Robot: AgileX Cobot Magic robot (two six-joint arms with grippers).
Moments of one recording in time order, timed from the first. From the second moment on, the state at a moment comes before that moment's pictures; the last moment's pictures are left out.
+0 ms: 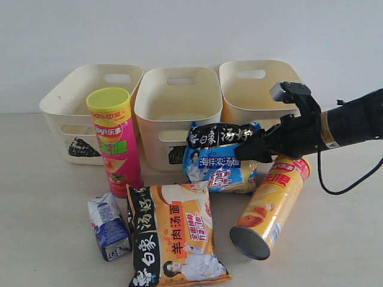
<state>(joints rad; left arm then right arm) -0.03 0.00 0.00 0.01 0.28 -0.02 0.11 1.97 -1.12 -1.70 -0.71 1.56</state>
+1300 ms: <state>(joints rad) -0.03 0.00 0.00 0.01 0.28 -0.02 0.14 2.03 -1.12 -1.54 -0.70 1.38</state>
